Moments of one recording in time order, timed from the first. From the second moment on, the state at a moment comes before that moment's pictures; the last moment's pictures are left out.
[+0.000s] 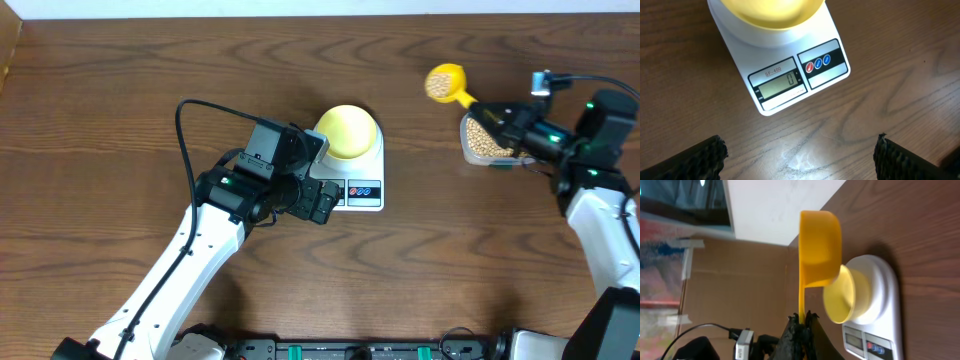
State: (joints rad) left arm -0.44 1.34 1.05 -0.78 0.26 -0.06; right arm -0.23 1.46 0.88 0.11 -1.12 0.88
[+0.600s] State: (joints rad) left arm -0.44 1.34 1.05 -0.78 0.26 -0.06; right arm 0.09 1.46 0.88 0.17 -0.83 0.98
